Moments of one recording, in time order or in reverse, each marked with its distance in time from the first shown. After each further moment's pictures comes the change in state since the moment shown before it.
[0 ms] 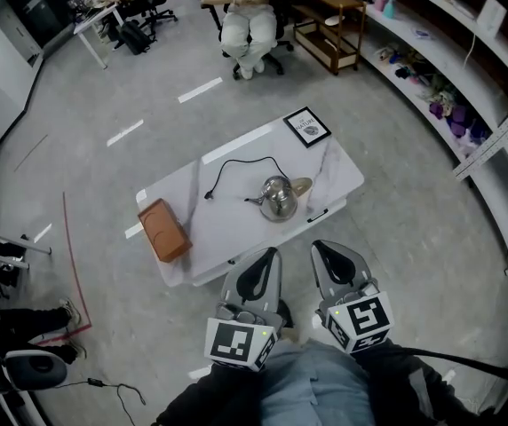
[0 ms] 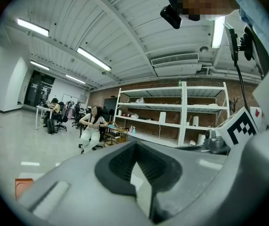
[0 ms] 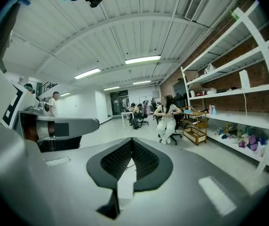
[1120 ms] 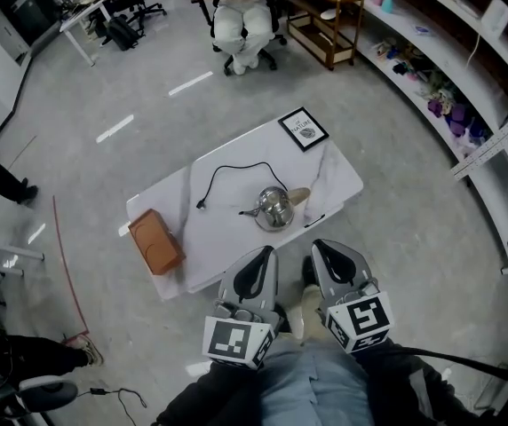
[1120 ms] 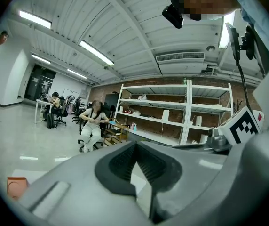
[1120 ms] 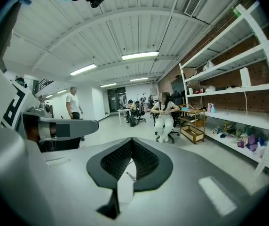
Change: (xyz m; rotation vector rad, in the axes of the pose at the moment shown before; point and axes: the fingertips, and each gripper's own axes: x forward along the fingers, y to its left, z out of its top) left arm 0.060 0.044 -0.007 -0.046 0.037 0.001; right arm 0.057 -0.038 0.005 0.000 0.037 -0.029
